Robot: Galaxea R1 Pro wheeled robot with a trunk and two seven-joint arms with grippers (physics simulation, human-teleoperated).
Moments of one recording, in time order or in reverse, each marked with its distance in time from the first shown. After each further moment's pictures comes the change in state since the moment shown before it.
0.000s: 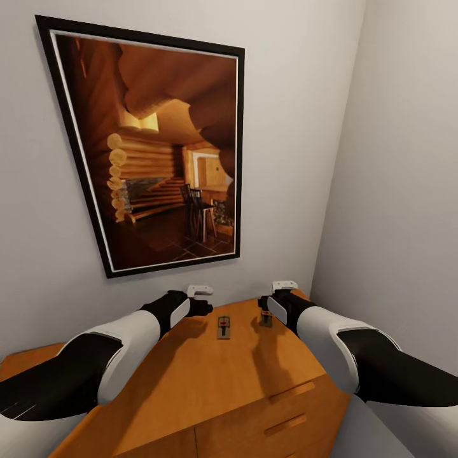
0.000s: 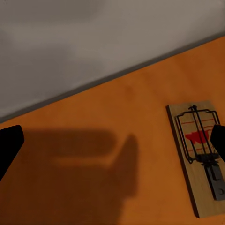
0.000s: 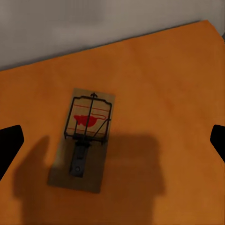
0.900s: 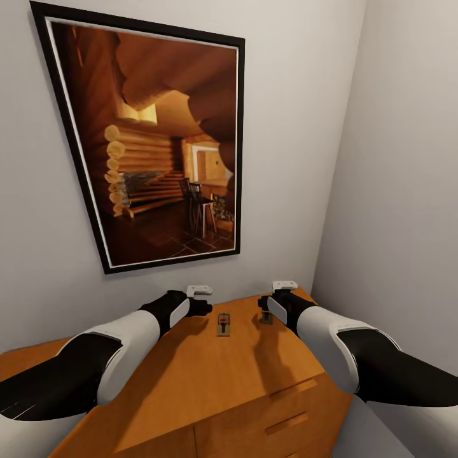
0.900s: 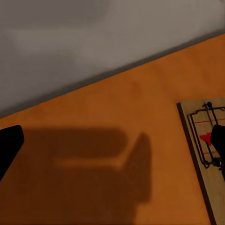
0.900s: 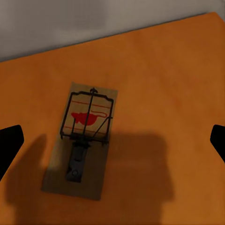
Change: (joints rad) left arm 0.000 0.003 0.001 0.000 0.000 -0.001 0.000; right arm 0.000 0.000 0.002 -0.001 0.001 0.000 0.000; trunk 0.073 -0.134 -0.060
